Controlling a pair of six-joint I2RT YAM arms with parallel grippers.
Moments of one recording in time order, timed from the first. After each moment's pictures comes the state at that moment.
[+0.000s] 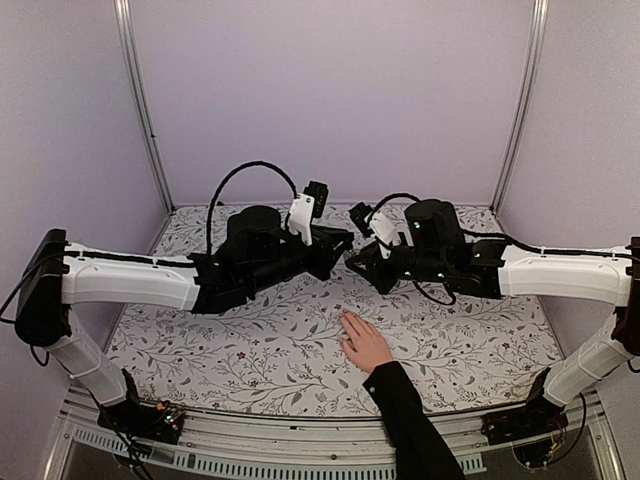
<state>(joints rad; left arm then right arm) -1.03 1.60 1.03 0.44 -0.17 -0.27 0.92 1.46 1.01 0.00 -0.03 0.01</state>
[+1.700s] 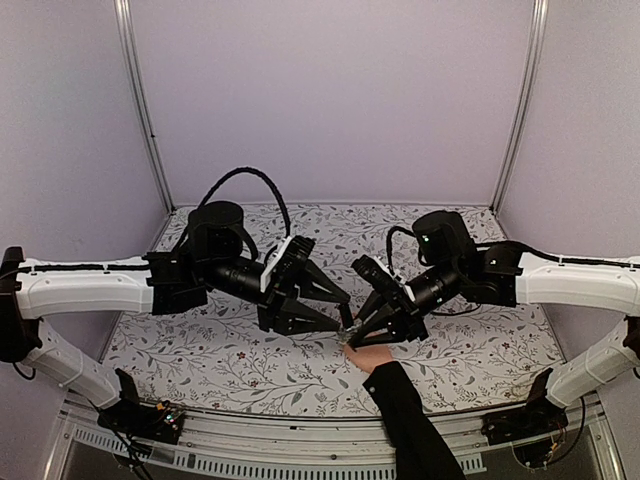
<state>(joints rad) -1.01 1.35 0.94 0.25 0.84 0.20 0.94 1.37 0.96 -0.17 -0.96 -0.22</state>
